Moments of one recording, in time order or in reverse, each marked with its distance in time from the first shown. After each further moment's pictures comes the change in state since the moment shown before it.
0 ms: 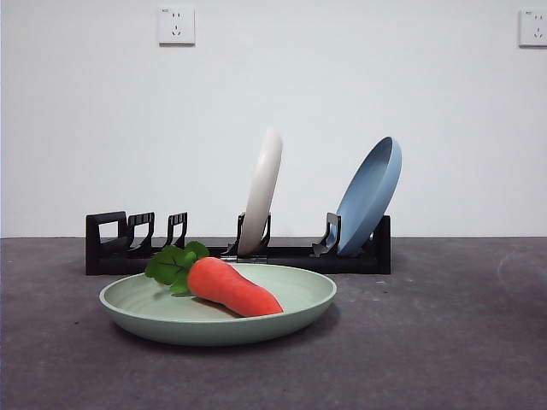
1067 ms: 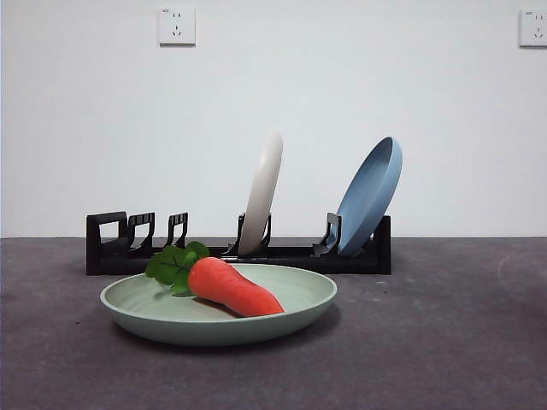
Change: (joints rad) left arm 0.000 0.061 0.068 0.183 0.001 0.150; right arm 0.000 0.000 0.000 0.000 0.000 0.000
